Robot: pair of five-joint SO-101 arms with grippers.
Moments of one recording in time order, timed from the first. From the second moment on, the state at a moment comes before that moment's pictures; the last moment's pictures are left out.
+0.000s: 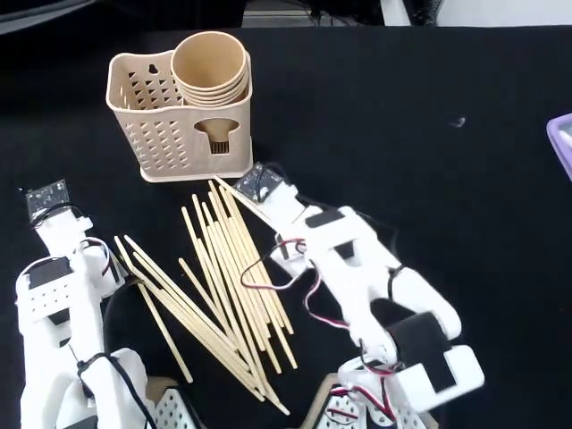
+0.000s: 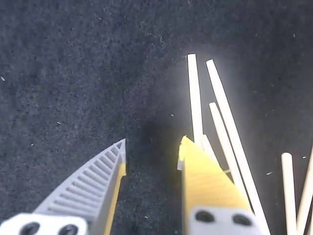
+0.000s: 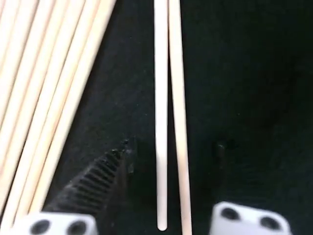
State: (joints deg) left arm -29.5 -42.9 67.1 52.1 -1.5; right arm -21.5 -4.3 49.5 40.7 27.5
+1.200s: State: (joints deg) left arm -29.5 -42.9 67.1 52.1 -1.5; right arm -27.7 -75.2 53.4 53.3 24.1
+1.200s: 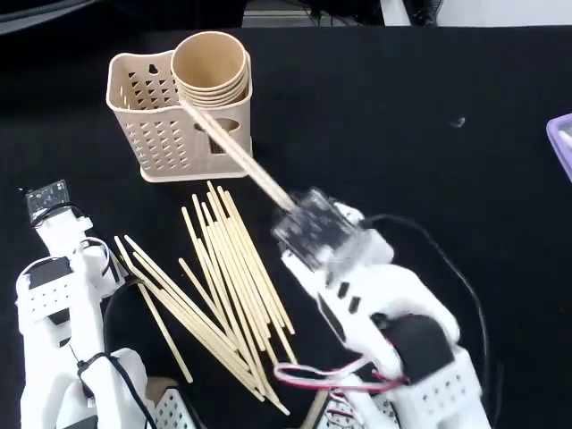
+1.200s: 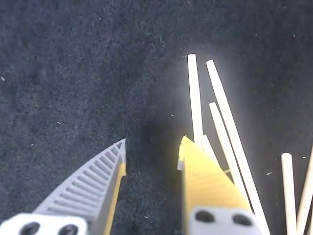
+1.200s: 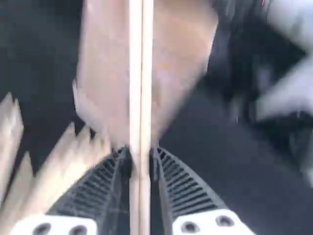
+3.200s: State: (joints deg) left arm -29.5 -42.9 68.0 52.1 -1.5; right arm -37.0 24.0 -12.2 2.5 7.3
